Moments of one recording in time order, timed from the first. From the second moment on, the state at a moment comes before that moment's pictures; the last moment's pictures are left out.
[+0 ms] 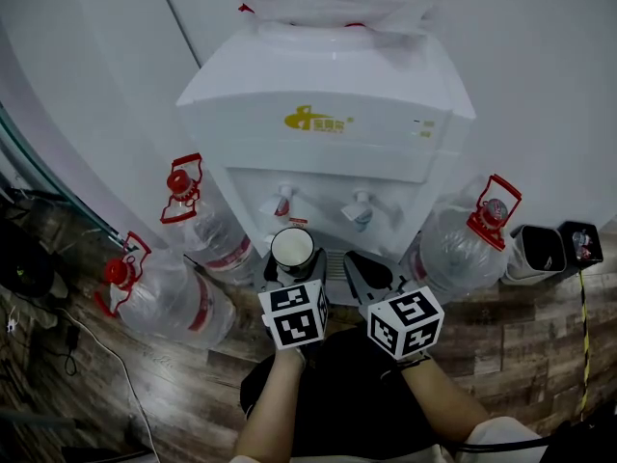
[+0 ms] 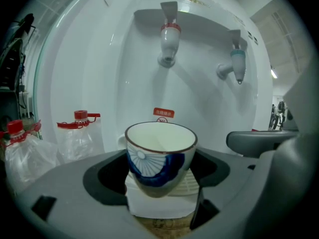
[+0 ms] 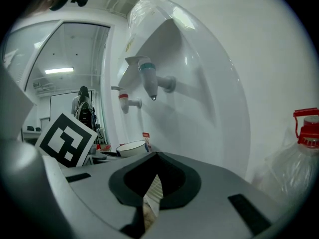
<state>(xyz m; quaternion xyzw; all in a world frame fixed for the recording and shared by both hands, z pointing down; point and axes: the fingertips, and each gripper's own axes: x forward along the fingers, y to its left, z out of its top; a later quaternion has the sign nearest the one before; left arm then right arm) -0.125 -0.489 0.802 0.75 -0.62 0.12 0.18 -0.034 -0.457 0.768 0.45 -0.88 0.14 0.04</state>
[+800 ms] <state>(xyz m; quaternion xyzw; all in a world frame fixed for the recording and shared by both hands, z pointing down) -0.120 -0.497 0.796 0.75 -0.64 0.10 0.13 -0.036 -0.453 0.777 0.45 -0.88 0.15 0.04</state>
